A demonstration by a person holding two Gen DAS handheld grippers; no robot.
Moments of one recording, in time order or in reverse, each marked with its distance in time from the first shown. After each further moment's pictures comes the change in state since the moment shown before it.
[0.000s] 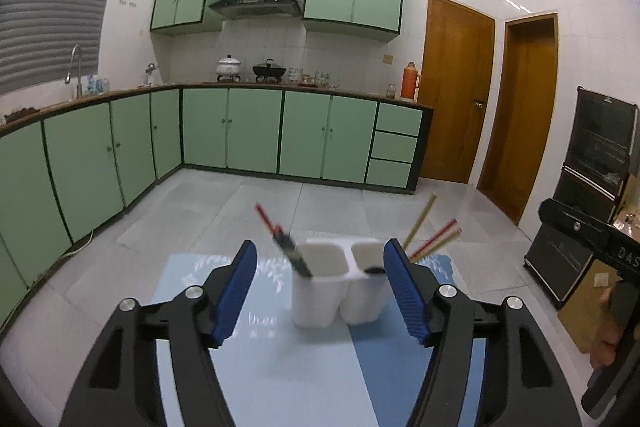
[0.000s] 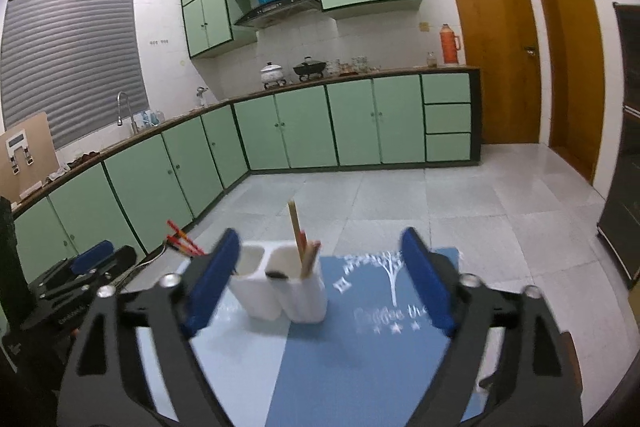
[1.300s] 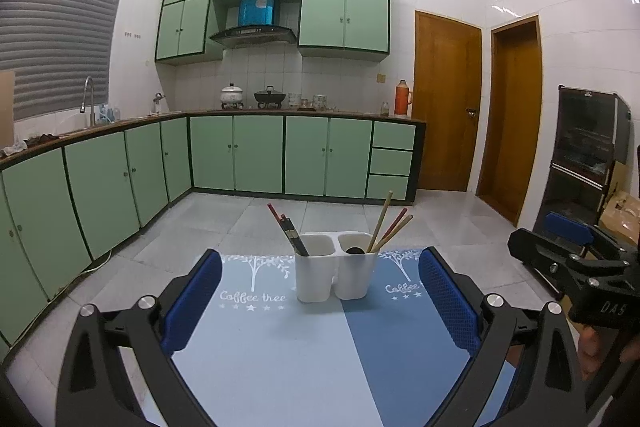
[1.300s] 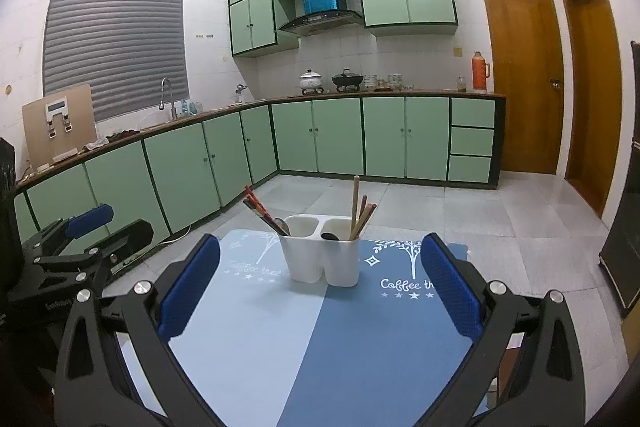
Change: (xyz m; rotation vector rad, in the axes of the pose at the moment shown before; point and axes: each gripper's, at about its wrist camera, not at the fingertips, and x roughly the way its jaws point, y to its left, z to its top) left arm -0.117 -0.026 -0.019 0.059 -0.088 0.023; right arm -0.111 0.053 -0.033 -0.130 -0.042 0.093
